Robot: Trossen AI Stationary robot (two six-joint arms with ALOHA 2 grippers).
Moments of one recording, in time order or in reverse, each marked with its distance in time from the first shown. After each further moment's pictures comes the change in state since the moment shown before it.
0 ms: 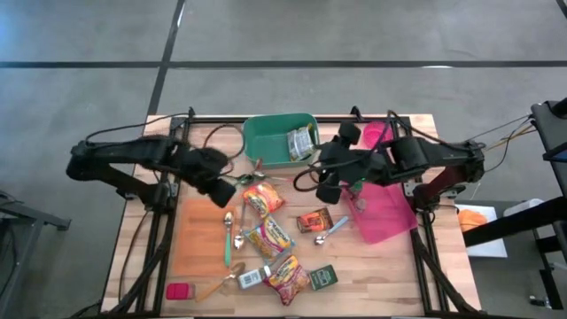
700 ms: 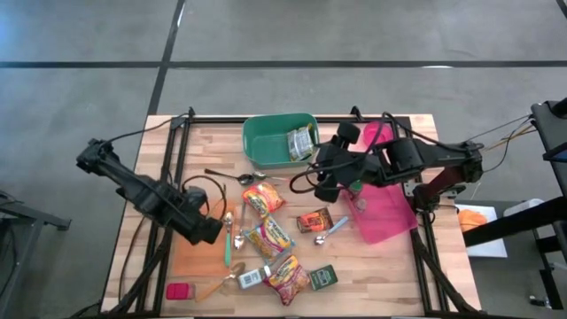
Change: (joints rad) left arm -0.467 0.123 -0.001 -0.227 -0.097 -0.686; right arm -0.005 0.014 -0.015 -0.011 0.032 -0.030
